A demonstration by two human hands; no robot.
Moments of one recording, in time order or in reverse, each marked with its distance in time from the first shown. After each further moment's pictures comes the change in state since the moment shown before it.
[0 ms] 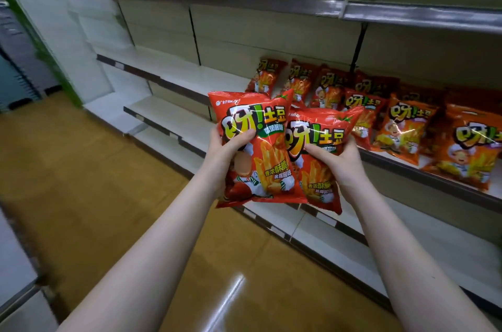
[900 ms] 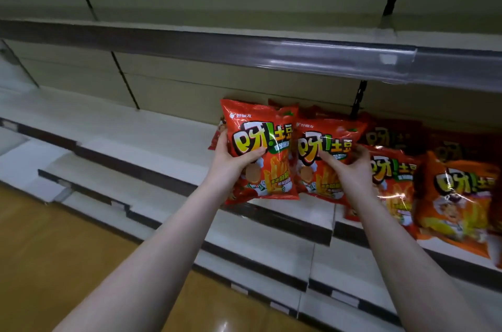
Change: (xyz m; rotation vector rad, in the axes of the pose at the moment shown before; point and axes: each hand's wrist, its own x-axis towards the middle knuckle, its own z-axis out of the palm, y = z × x) left_hand 0.399 0.002 0.036 0.200 -0.197 0.002; right_hand 0.348 0.050 0.021 -0.124 0.503 0.079
